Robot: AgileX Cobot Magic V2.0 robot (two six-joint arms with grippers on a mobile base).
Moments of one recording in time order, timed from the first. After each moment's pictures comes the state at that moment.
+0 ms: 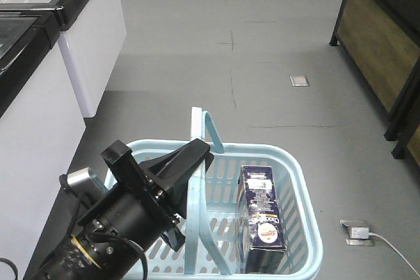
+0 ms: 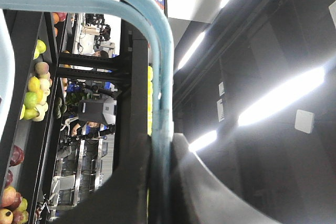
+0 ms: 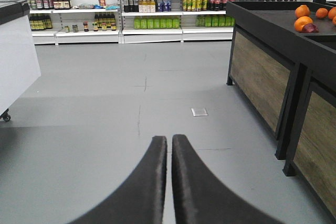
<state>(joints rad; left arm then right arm) -1.04 1.41 -0.45 -0.38 -1.09 -1.55 -0.08 -0.01 0.03 -0.04 0.18 0.04</state>
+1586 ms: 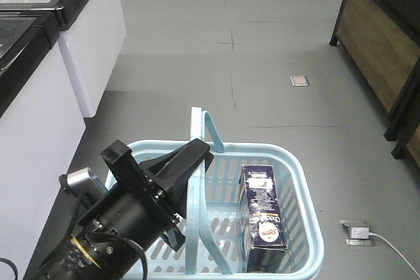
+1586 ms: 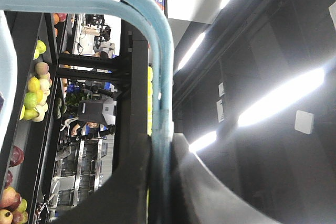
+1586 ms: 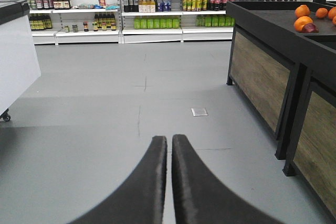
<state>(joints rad) -1.04 1.41 -0.45 -0.38 -1.09 -1.55 -0.08 -0.01 0.03 -0.04 0.18 0.04</state>
